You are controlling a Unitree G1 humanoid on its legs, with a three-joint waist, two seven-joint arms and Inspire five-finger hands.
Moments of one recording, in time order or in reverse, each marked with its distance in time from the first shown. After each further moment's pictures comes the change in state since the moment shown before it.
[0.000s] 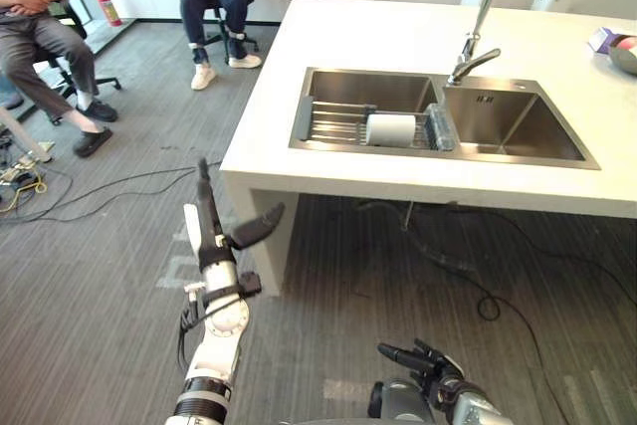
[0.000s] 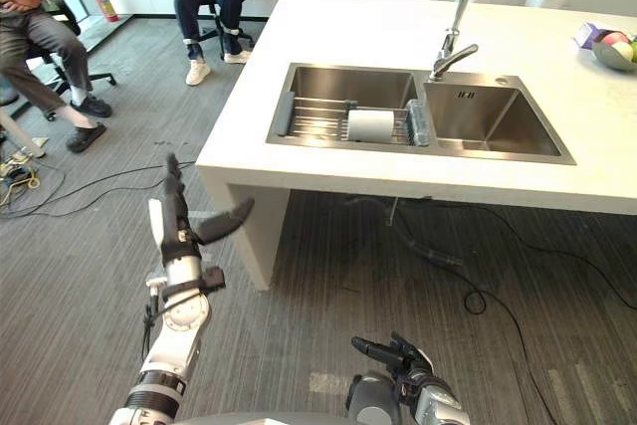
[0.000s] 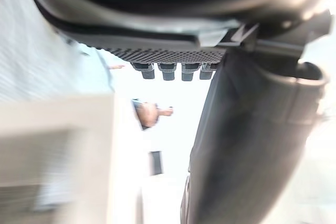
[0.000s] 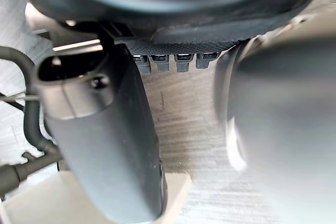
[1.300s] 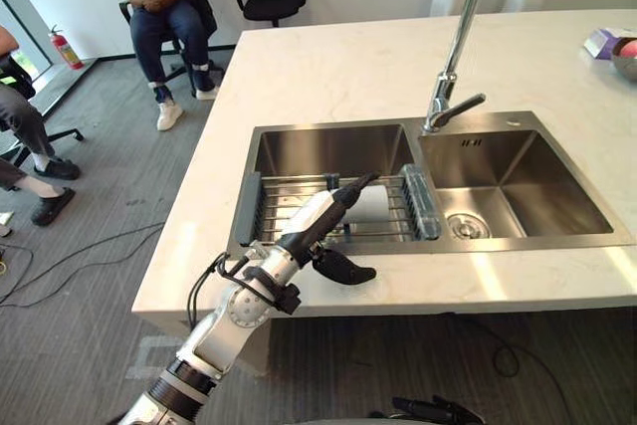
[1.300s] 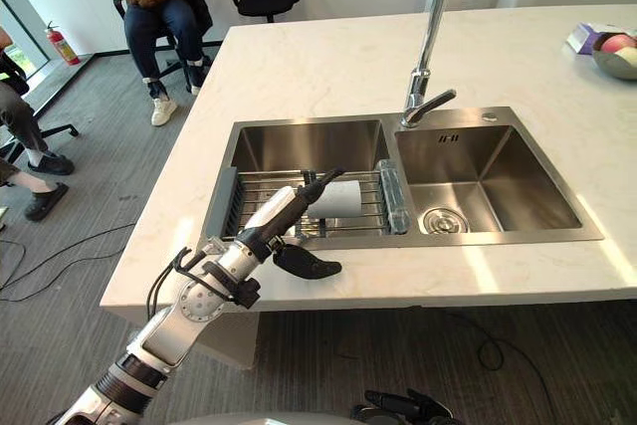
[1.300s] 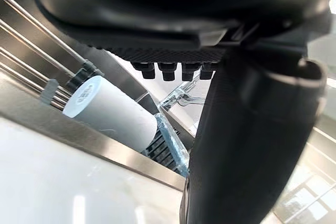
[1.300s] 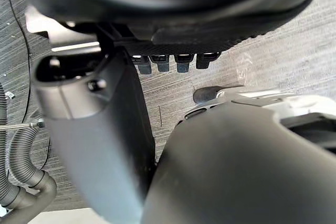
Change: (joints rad) left arm -0.106 0.271 -0.458 -0.204 0.204 0.334 -0.483; right arm 0.059 -0.087 0.089 0.051 -0.010 0.075 -0.006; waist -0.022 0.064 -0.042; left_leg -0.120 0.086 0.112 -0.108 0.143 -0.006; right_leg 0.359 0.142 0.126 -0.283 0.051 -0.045
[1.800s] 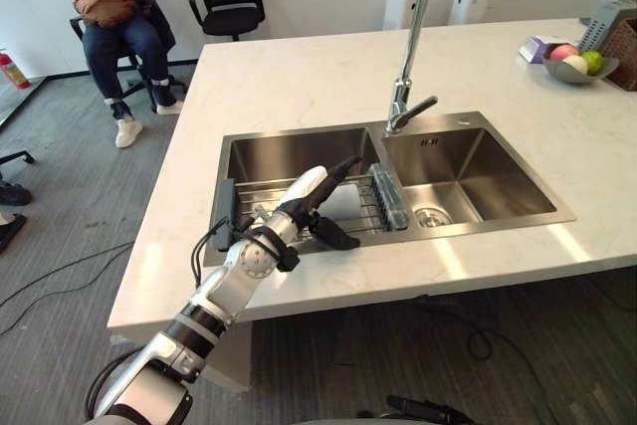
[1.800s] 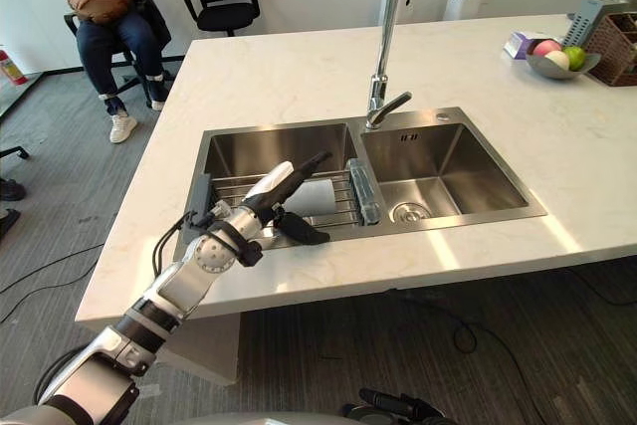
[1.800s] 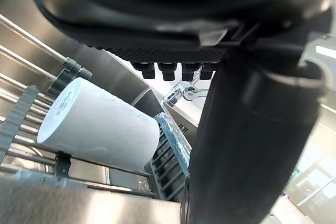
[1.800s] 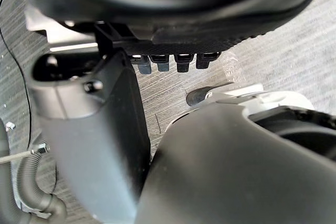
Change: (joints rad) left arm -0.326 0.035 -0.057 0.238 -0.070 0.119 0.003; right arm -0.001 0.009 0.024 -0.020 0.073 0.070 -0.013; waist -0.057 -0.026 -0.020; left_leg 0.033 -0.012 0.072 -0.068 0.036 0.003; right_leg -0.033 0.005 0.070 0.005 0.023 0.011
